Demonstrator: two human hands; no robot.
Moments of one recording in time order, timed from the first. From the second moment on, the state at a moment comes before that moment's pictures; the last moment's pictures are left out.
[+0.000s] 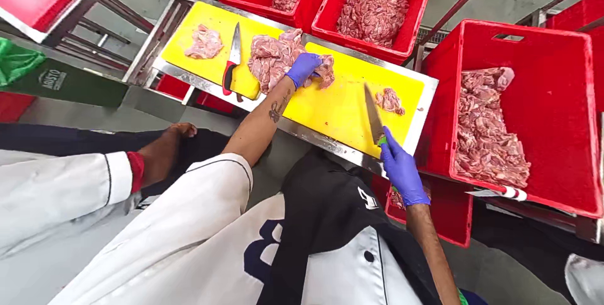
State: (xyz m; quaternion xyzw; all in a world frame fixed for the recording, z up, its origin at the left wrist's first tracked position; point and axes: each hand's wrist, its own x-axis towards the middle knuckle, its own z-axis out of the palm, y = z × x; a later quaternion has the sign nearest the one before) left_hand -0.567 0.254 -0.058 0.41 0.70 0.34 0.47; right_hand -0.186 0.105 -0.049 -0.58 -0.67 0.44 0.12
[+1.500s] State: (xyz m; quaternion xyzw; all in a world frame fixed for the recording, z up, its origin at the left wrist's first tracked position) left_hand -0.465 0.255 -0.022 0.89 0.28 -0.01 0.36; right_hand -0.147 0.061 -0.064 -0.63 -0.60 0.47 0.13
